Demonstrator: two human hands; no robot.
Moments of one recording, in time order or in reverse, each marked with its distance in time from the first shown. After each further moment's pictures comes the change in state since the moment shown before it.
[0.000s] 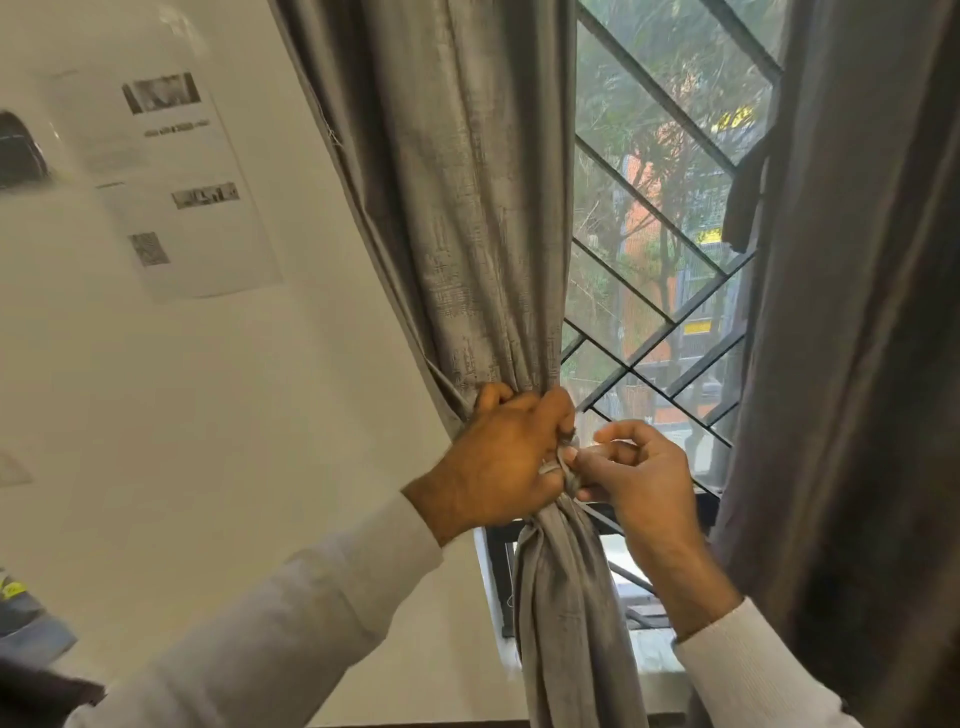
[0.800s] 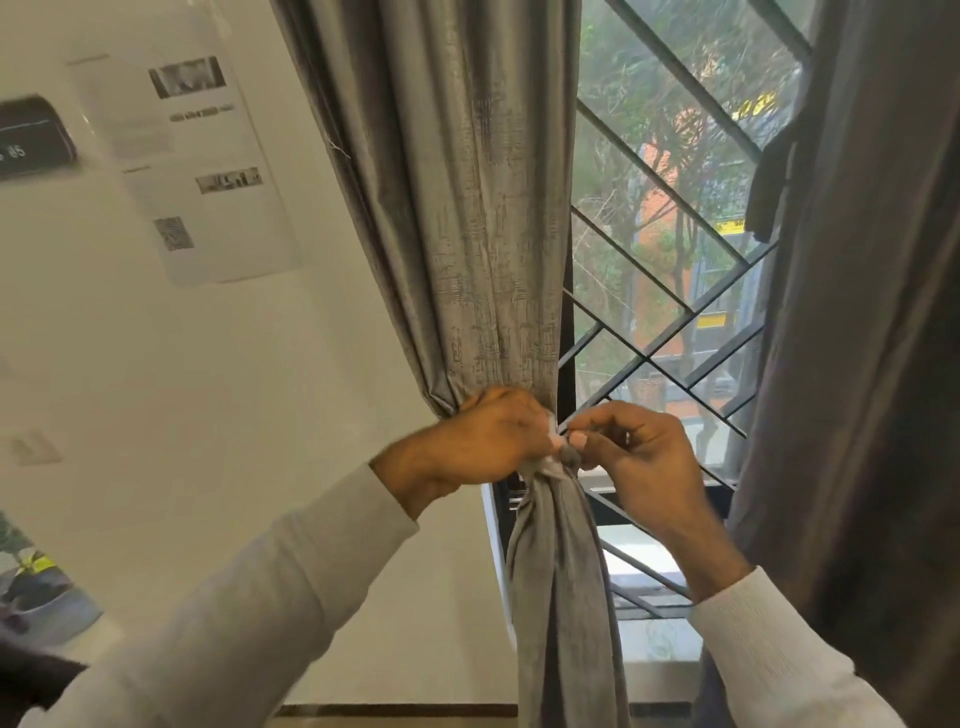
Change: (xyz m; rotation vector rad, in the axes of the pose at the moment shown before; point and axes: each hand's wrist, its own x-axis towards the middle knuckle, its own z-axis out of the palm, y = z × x) left_hand -0.011 -0.011 -0.035 -0.695 -0.282 -0.407; right_hand 0.004 -0.010 0.005 -0.317 -0.258 -0.337
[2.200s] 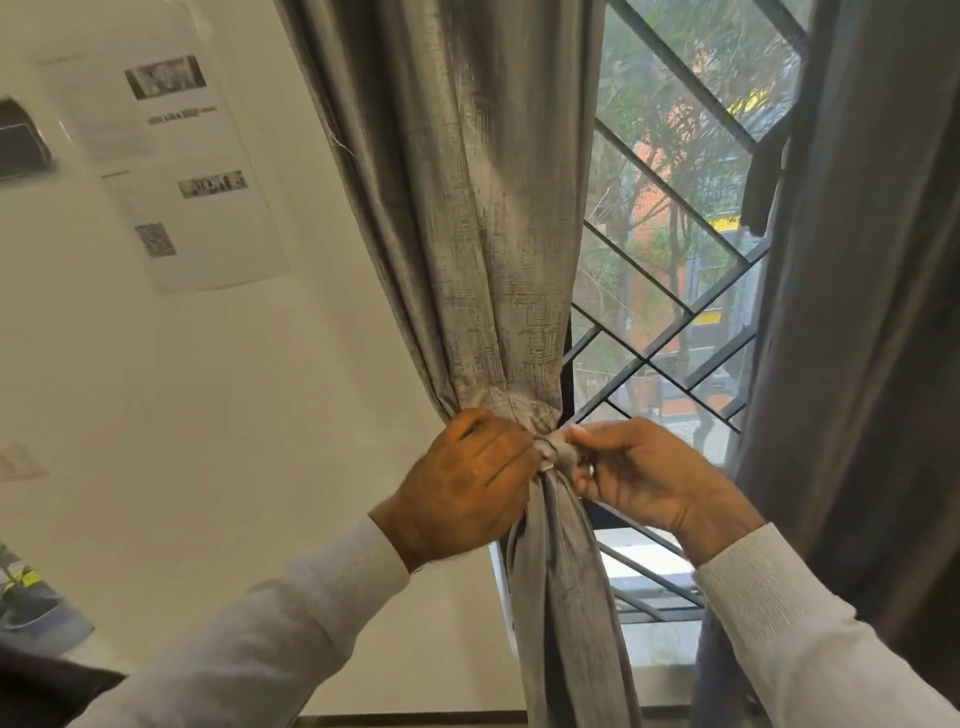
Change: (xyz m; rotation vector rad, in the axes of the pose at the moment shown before) left_hand -0.016 -0.073 0.016 0.957 0.554 0.913; right_hand 0.039 0.028 -0.009 0.770 -0.436 0.704
